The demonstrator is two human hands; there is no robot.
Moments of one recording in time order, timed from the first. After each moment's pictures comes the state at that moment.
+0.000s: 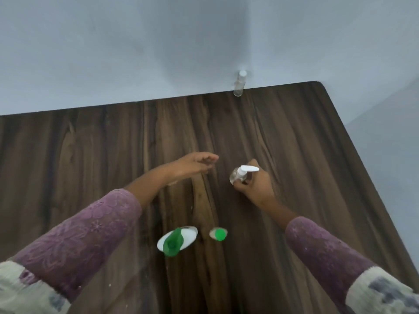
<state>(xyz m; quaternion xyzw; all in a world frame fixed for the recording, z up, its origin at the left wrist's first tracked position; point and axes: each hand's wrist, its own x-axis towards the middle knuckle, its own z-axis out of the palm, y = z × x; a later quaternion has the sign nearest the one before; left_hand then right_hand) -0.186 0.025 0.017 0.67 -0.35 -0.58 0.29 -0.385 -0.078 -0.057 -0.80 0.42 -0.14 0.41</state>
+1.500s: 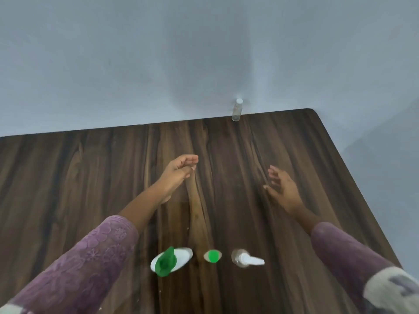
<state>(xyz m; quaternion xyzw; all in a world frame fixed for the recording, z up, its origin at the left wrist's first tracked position) -0.176 0.036 0.024 0.71 -0.25 -0.44 0.49 -0.436 -0.170 -0.061 -0.82 0.38 -0.15 0.41</state>
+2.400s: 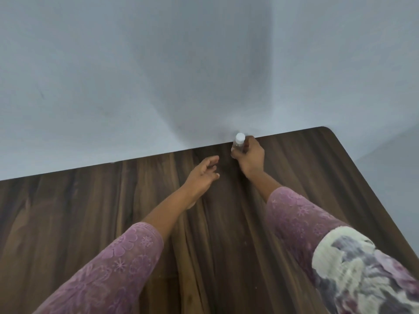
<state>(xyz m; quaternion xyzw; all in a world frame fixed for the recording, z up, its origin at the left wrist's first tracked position) -0.125 -0.136 -0.041 0.69 -0.29 -0.47 0.47 -0.206 -0.291 -0.086 -0.72 0.49 -0.27 0.42</state>
